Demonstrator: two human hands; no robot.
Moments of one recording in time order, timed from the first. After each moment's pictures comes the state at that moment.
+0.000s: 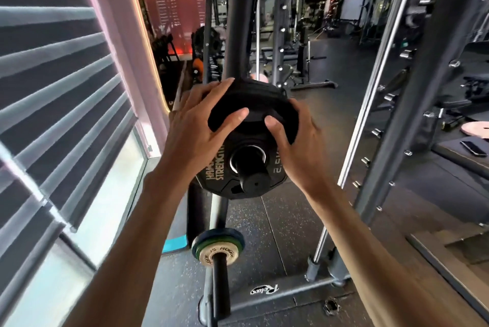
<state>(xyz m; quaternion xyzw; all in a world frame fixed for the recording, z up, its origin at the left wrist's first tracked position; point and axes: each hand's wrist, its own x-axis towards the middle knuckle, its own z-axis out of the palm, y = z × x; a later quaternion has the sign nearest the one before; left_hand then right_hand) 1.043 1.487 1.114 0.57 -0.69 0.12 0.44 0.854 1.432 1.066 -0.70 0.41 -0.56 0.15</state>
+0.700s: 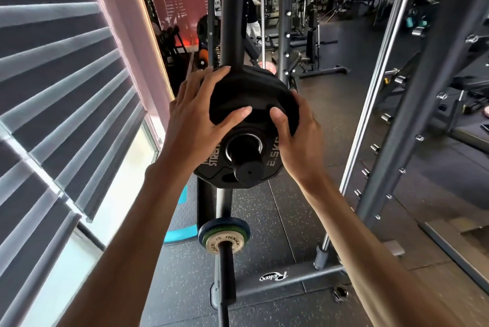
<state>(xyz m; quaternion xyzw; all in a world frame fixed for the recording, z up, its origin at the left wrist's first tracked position) 1.030 1.486 1.111 0.58 -0.69 0.13 0.41 0.852 1.431 1.053 -0.67 0.39 -0.61 0.18</state>
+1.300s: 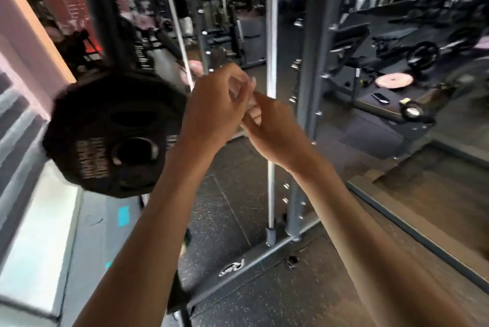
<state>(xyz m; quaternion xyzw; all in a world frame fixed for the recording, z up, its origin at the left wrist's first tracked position) 0.838 1.452 1.120 0.45 -0.75 -0.03 0.48 0.713 1.469 1.083 -0.73 0.49 -0.46 0.13</state>
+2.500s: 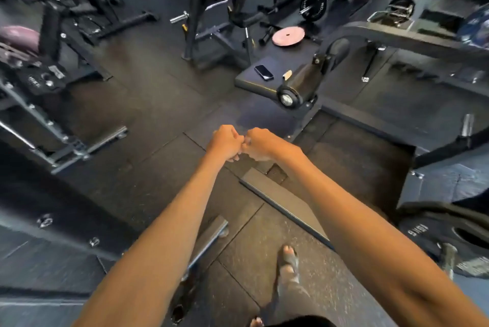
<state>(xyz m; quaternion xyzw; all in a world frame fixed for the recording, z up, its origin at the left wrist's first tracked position) 0.157 1.008 0.863 0.57 -0.70 -0.41 0.16 0.036 1.052 0.869 -0.63 0.73 -0.06 0.27</state>
